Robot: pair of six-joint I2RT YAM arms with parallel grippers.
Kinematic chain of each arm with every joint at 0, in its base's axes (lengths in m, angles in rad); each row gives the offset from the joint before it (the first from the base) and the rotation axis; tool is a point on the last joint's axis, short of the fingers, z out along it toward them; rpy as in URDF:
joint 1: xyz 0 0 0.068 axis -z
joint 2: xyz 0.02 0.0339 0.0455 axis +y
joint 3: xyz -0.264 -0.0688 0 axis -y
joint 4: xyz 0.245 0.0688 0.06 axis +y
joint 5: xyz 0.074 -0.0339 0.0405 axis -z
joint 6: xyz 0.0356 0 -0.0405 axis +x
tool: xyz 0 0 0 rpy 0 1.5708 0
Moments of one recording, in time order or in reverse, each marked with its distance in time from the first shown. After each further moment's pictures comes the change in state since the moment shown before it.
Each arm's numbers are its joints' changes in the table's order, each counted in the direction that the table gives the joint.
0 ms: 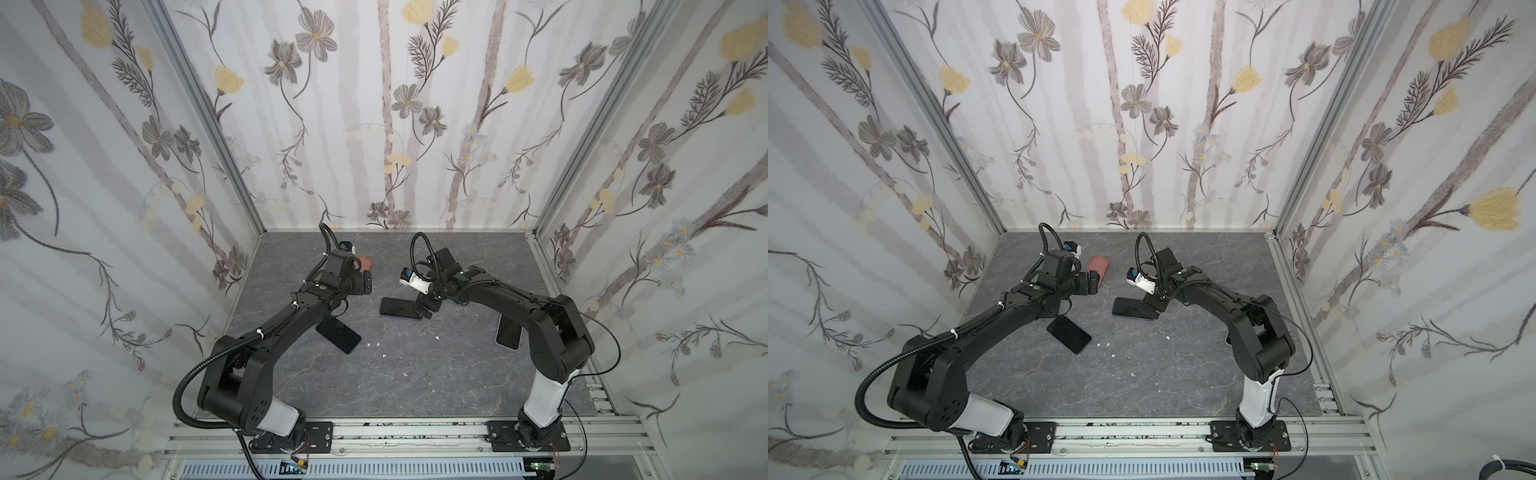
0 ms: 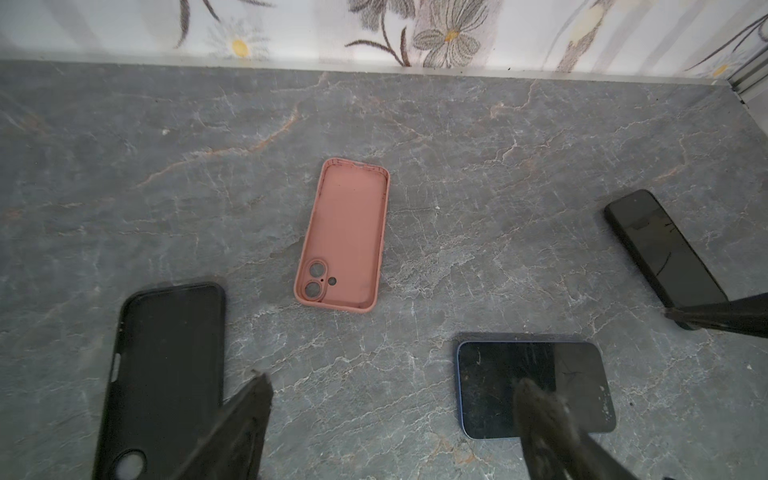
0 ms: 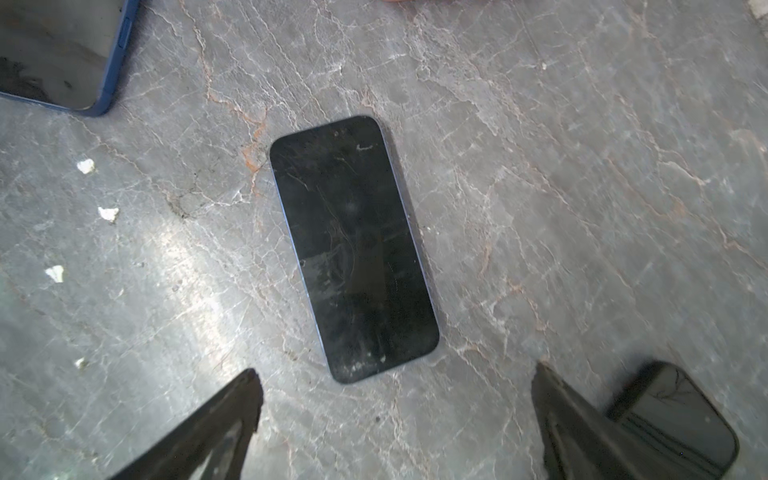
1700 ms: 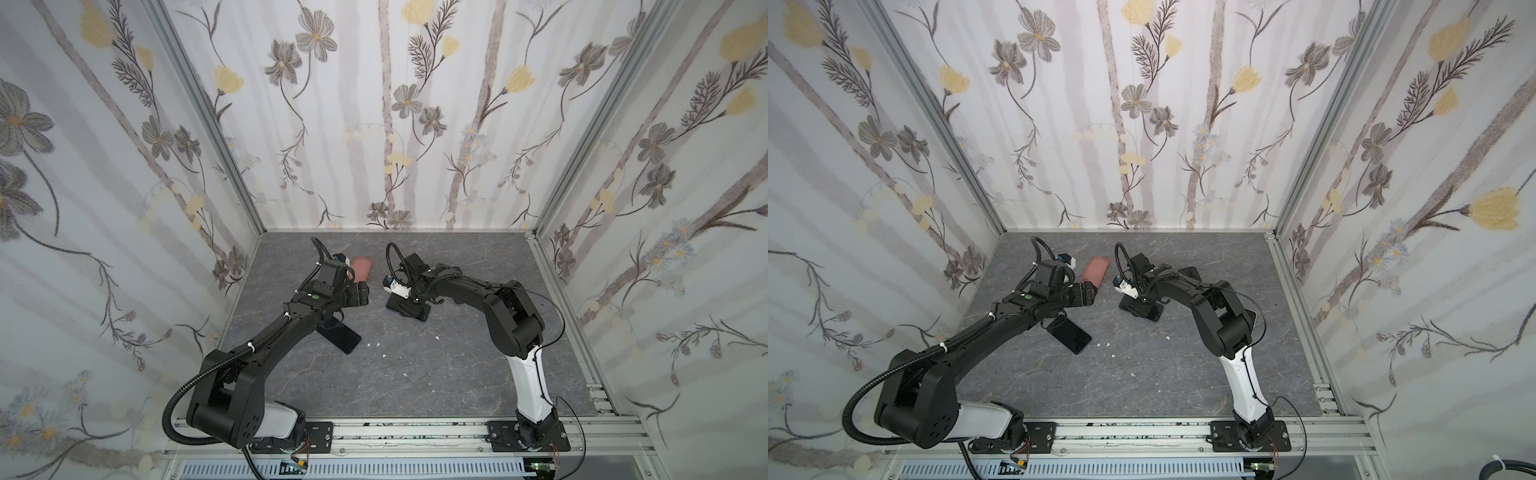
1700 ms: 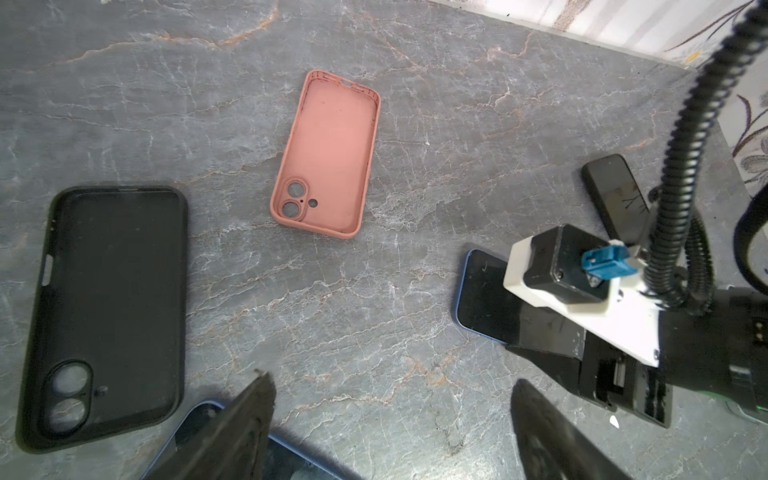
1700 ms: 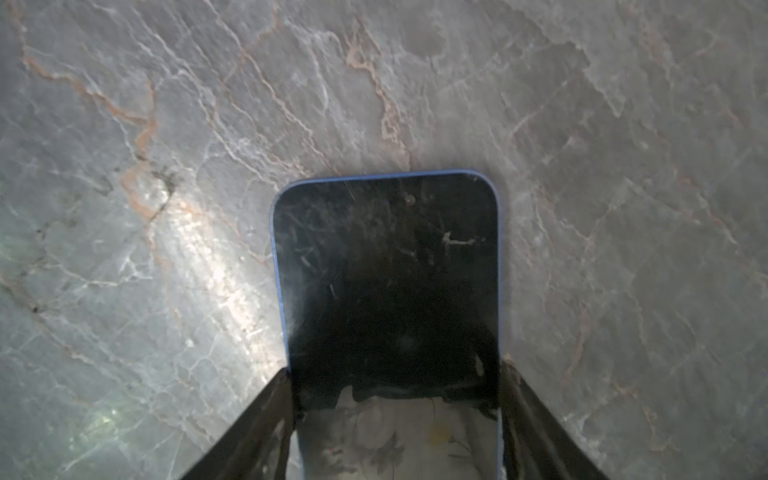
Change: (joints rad) left arm -0.021 -0.117 -0.123 0.045 0.111 -0.099; right arm -0.079 0.290 0.248 0.144 0.130 0.134
